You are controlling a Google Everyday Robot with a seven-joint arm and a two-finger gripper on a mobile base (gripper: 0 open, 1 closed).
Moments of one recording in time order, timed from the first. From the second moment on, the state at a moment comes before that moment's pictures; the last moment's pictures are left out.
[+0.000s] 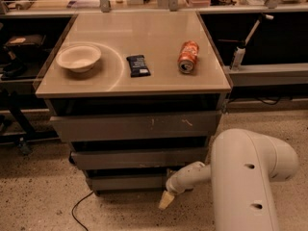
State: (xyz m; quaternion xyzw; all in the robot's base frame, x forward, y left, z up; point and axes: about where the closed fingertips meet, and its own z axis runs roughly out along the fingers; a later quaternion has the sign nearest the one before) arm 0.555 -0.056 0.228 -0.59 0.77 0.10 0.20
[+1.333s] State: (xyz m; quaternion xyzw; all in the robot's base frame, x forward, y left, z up) arm 0.585 -0.076 0.200 -0.61 0.76 0.07 0.22
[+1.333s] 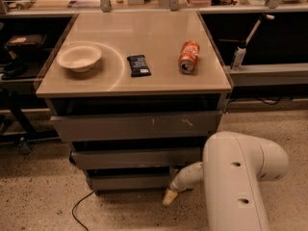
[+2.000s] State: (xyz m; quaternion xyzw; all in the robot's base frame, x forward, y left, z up) arm 0.586 -0.055 0.174 -0.61 0.76 0.09 0.21
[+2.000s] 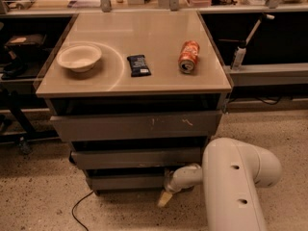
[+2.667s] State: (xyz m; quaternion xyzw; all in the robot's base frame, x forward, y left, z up) arm 0.566 -0.049 0.155 -0.63 0.75 0.10 0.16
